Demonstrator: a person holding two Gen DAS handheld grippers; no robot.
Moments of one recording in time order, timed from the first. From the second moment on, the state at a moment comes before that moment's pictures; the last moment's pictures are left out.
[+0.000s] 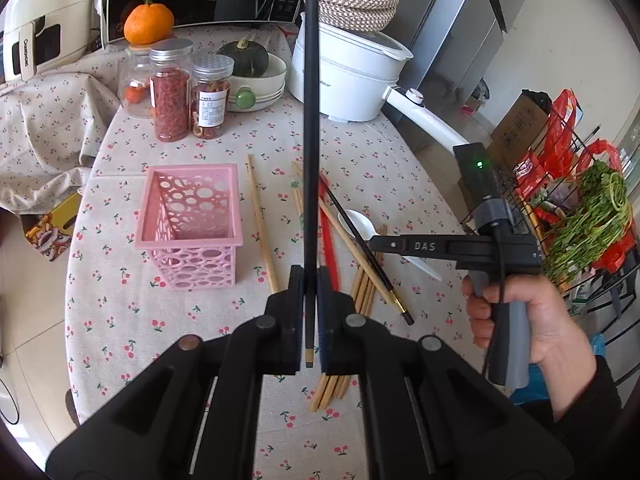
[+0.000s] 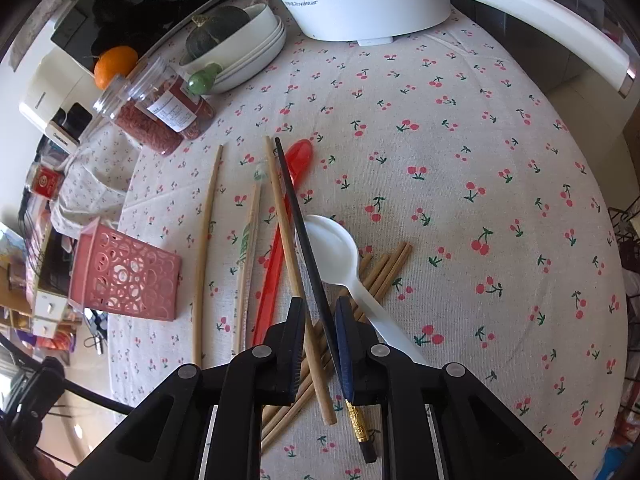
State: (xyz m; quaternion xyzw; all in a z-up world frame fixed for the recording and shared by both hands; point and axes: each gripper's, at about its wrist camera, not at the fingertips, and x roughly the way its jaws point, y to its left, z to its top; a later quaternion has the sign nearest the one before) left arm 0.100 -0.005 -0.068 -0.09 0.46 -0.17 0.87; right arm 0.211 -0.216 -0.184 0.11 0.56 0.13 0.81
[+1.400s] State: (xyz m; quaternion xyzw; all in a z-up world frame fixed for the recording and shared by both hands) left arm 0.136 0.052 -0.046 -0.07 0.29 -0.04 0.95; right arm 0.133 -0.182 -0.061 0.10 0.37 0.17 0.91
